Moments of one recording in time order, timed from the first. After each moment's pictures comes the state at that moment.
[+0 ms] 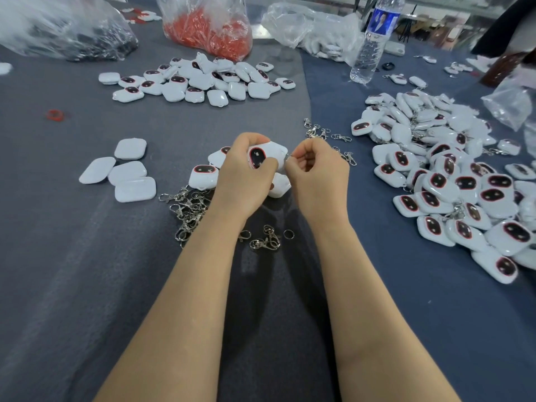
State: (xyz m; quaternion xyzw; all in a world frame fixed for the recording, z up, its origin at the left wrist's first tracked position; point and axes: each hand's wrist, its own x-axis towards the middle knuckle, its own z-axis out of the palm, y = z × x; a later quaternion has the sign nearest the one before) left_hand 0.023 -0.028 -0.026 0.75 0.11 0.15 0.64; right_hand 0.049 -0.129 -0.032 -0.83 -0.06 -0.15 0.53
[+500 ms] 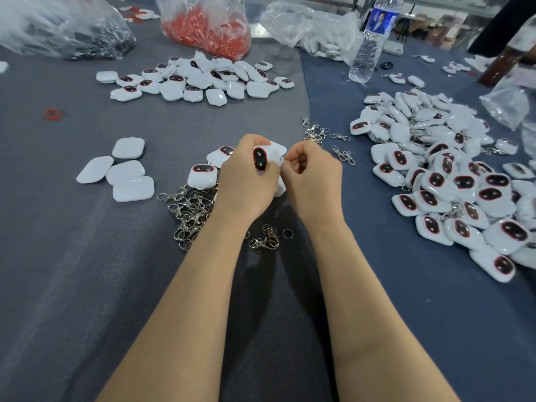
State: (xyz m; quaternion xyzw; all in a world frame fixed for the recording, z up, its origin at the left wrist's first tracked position) left_hand 0.022 -0.031 -0.029 0.83 0.09 0.20 0.52; right_hand 0.050 -0.126 -0.035 -0.86 -0.08 -0.15 0.49
